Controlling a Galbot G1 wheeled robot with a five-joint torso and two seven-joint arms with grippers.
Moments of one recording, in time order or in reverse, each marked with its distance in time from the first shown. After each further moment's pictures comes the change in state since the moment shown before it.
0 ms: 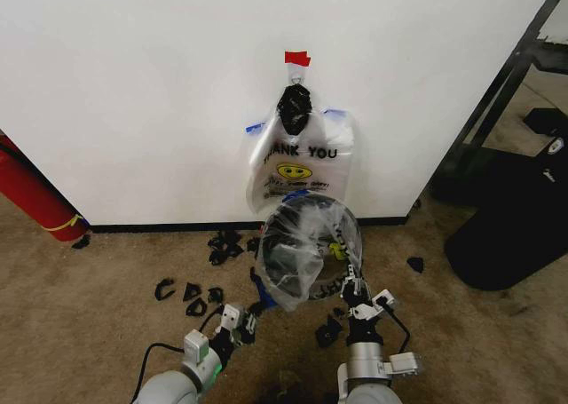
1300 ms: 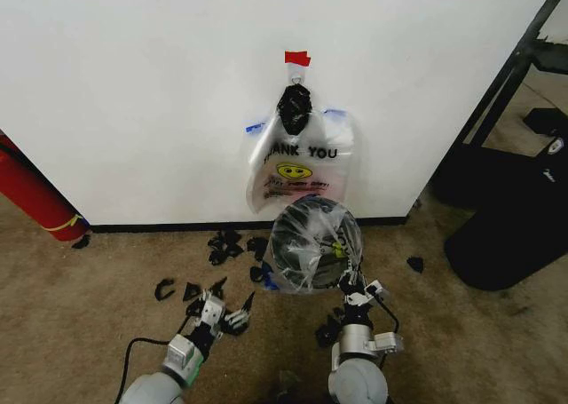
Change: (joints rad) left arm 0.117 -0.014 -0.043 -0.217 0.132 -0.138 -0.011; right arm 0.152 0.137 0.060 -0.304 -0.185 0.095 -0.004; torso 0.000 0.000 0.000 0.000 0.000
